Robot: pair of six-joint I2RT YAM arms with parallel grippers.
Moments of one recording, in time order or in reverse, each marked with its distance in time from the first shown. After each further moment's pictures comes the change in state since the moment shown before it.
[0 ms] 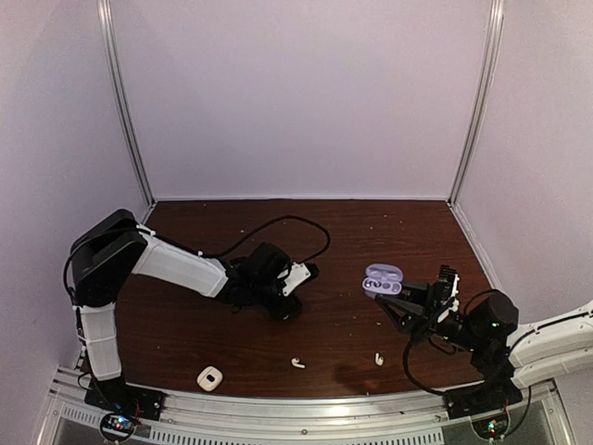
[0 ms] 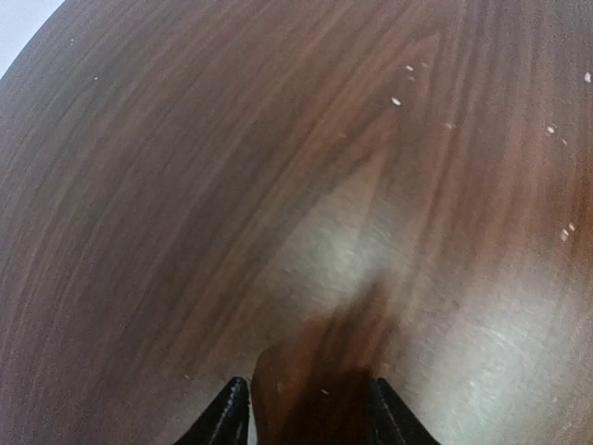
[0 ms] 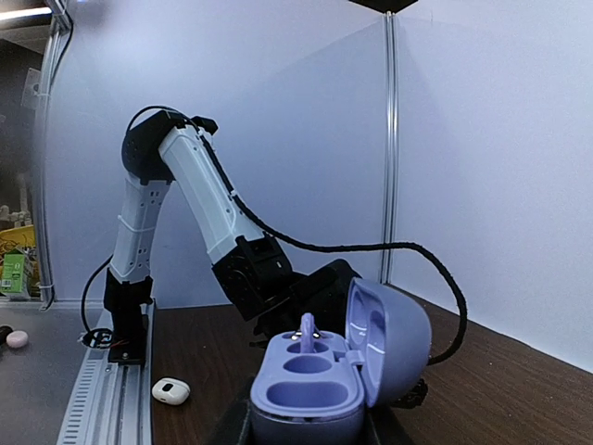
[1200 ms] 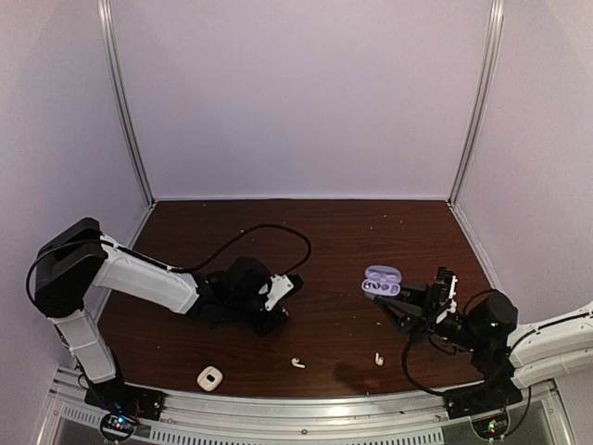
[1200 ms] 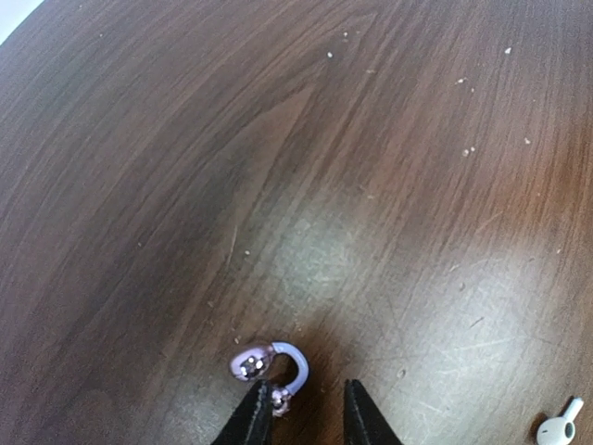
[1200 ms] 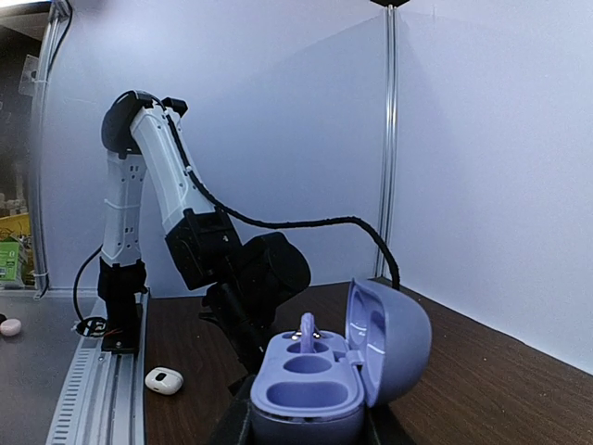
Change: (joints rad) left arm -0.049 -0.214 -0.233 0.045 0.023 -0.151; right arm -0.004 -0.011 -0.002 -0.031 0.002 -0.026
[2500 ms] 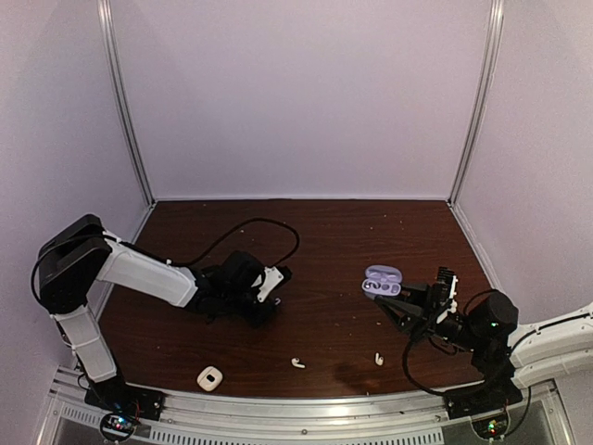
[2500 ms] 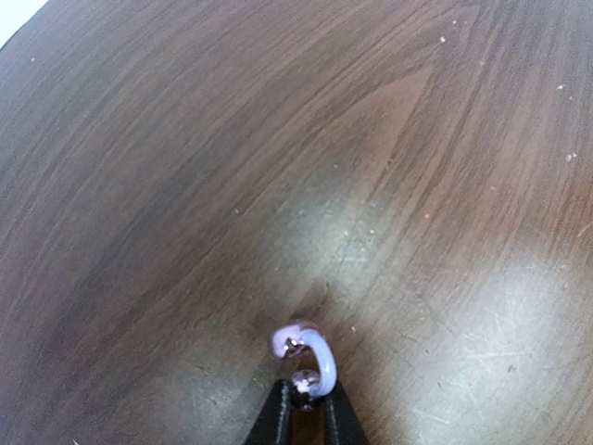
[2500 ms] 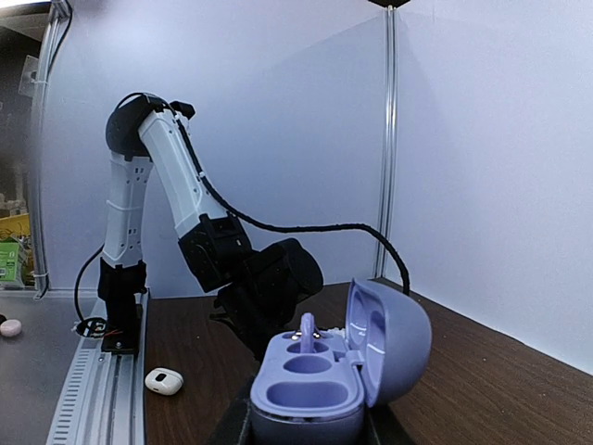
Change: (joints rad) left arm 0.076 0.037 0.002 -0.008 -0.066 0.001; right arm 0.000 -0.008 0.000 -0.007 0.001 0.000
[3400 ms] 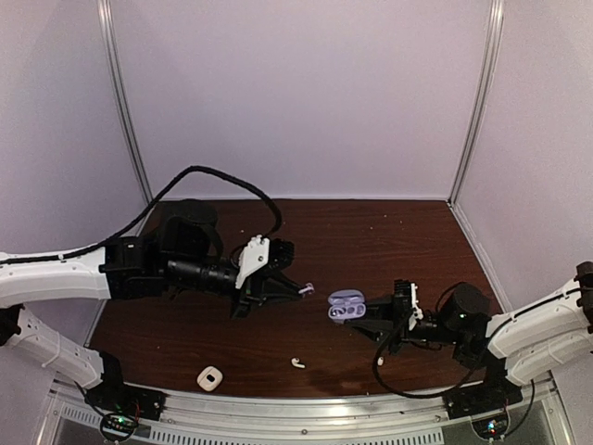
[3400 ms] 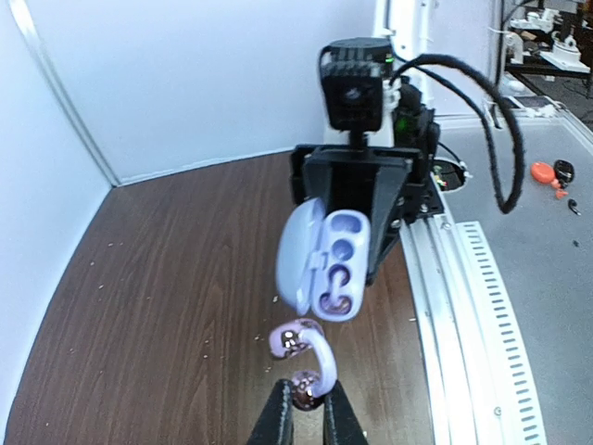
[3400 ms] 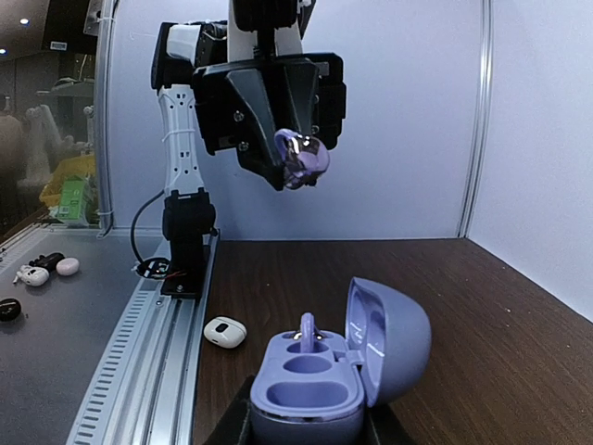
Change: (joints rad) left arm -0.191 -0.552 0.129 -0.206 0.422 0.303; right arm -0.001 0.258 0.102 0.000 -0.228 -0.007
